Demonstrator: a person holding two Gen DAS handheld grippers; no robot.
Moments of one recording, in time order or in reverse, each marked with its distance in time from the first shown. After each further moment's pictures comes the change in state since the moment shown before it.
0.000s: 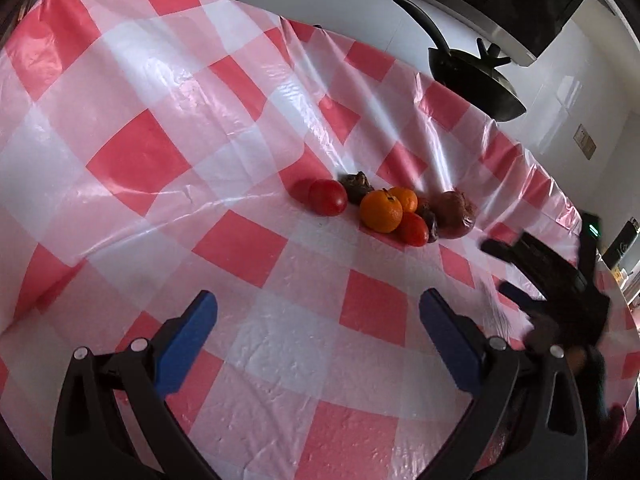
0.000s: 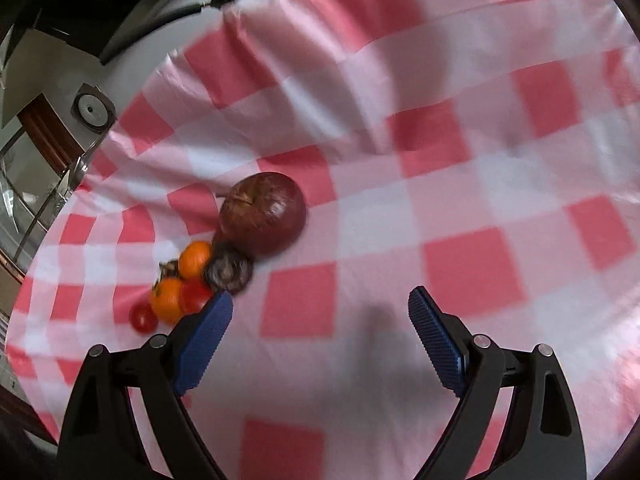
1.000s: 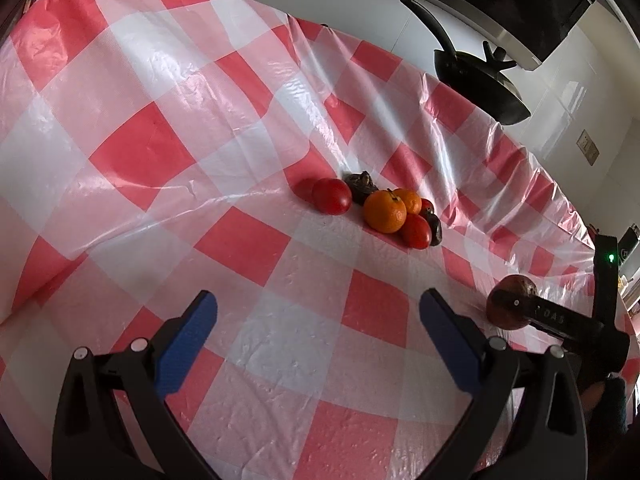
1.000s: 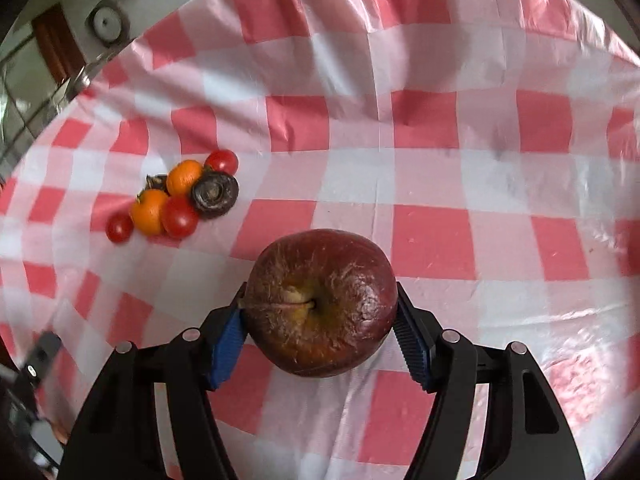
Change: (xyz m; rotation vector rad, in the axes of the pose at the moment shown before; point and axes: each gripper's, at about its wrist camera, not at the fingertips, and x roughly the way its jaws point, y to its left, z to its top) left arm 0.001 0.002 -0.001 -0.023 0.005 0.011; right arm -0.028 0.016 -0.032 -0.262 0.130 -0.136
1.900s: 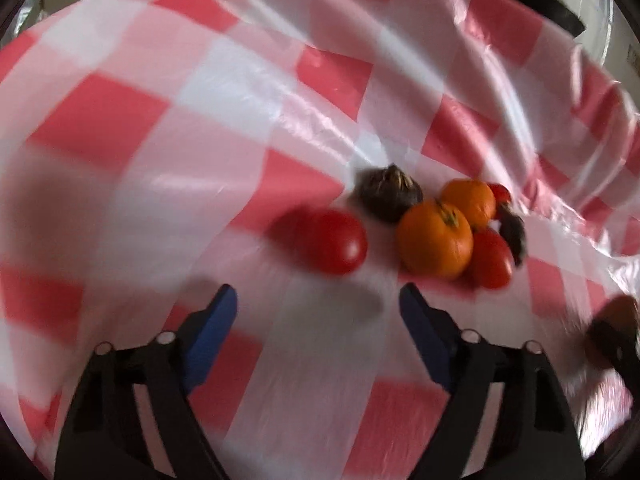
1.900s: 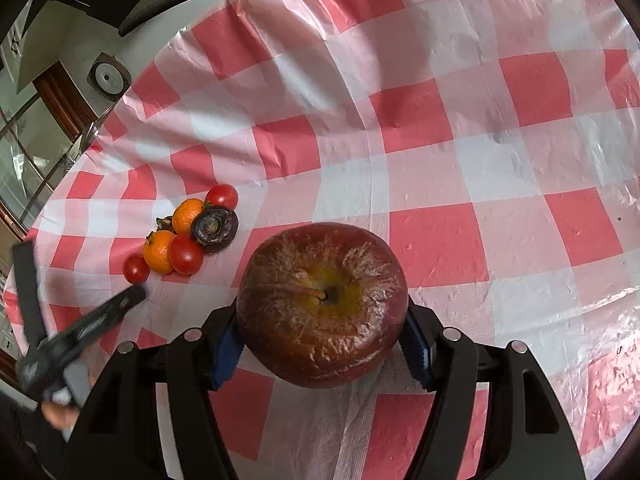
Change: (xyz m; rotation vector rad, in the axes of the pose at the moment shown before) left arm 0.127 -0.047 0.066 0.207 0.187 0.280; right arm -0.001 -0.044 -0.005 0.158 -0.080 0.145
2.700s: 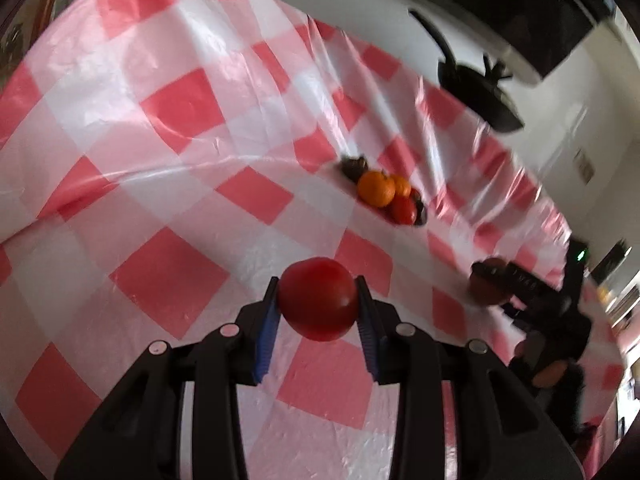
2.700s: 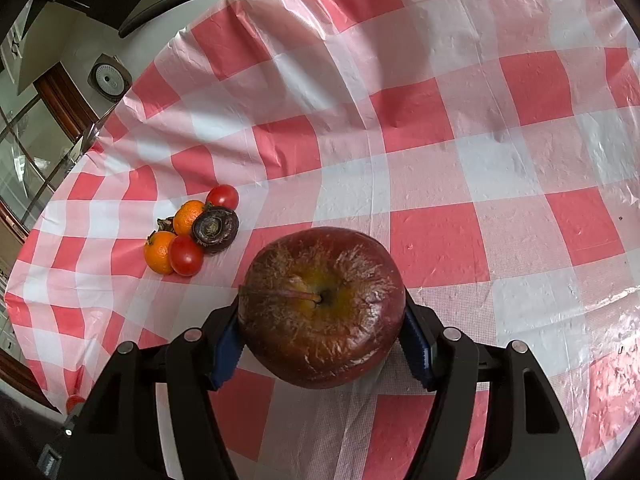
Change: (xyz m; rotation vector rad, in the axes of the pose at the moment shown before) left arm -0.125 0.070 -0.144 -0.306 -0.207 -0.318; right arm 0.000 -0.001 0.000 0.003 -0.001 0.008
